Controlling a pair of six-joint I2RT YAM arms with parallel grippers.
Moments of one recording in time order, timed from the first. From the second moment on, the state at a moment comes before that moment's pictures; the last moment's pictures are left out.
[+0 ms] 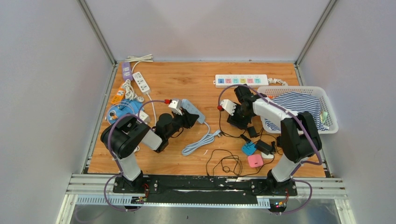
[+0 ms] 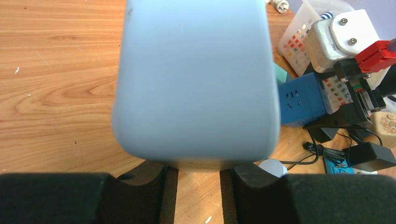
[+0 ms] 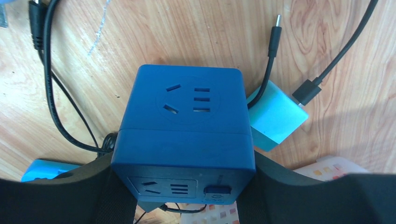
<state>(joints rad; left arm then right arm) -0.59 1.75 0.39 1.26 0.09 -0.50 0.39 1.66 1.08 -0.69 -0.11 -0.85</state>
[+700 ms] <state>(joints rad) -0.59 1.75 0.39 1.25 0.08 -0.50 0.36 1.40 1.09 -0.72 -0.25 -0.81</state>
